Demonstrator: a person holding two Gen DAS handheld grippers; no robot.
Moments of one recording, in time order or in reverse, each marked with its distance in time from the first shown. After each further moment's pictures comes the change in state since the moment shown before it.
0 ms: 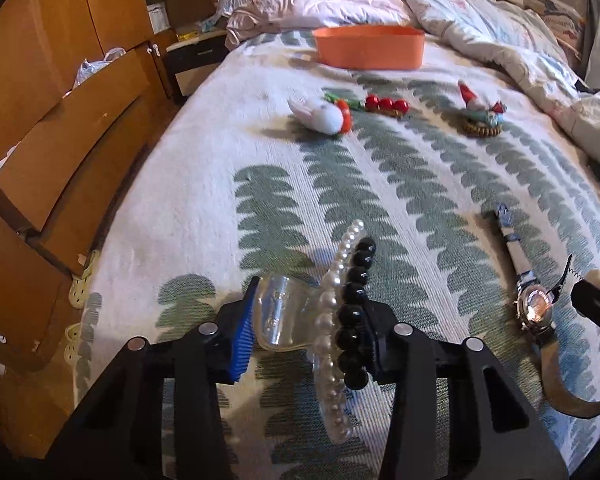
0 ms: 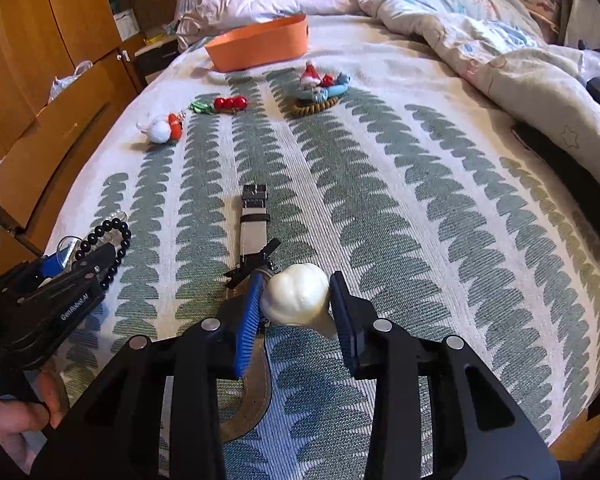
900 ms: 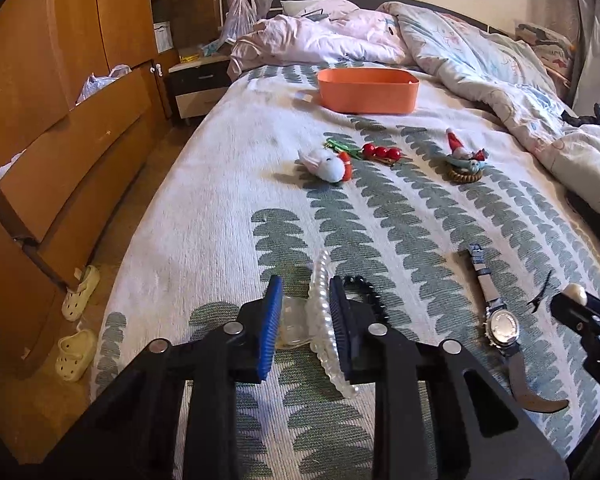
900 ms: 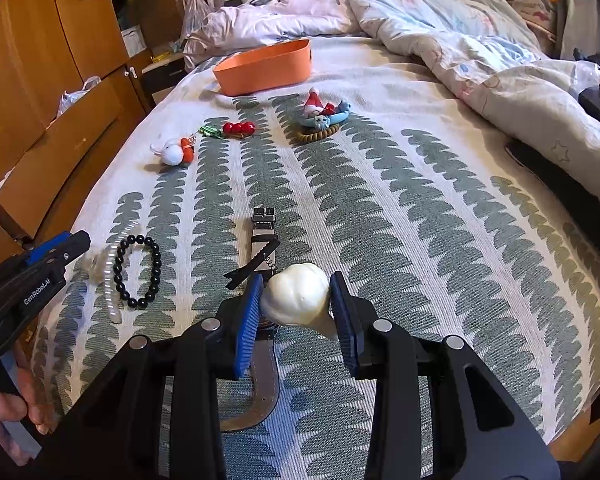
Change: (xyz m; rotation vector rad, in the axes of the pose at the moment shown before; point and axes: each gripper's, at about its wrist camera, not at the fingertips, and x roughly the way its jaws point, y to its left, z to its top) left arm -0.029 0.014 0.011 -0.029 -0.094 -0.043; right arm -0.017 0.001 0.003 0.005 -0.055 0.012
